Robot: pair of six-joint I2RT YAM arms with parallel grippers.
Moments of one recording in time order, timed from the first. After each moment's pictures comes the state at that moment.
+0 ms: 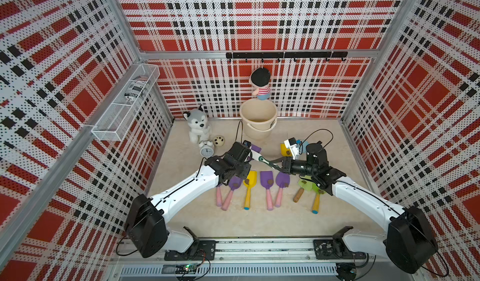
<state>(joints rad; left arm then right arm) -0.70 1.40 1.13 -0.66 -0.19 -0.20 0.49 1.26 0.78 0.09 -0.66 0.79</state>
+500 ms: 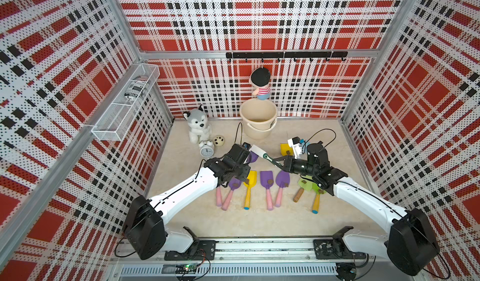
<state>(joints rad) -0.70 1.39 1.09 -0.64 -0.17 -0.20 0.47 1.21 0.79 0.02 -0.52 0.75</state>
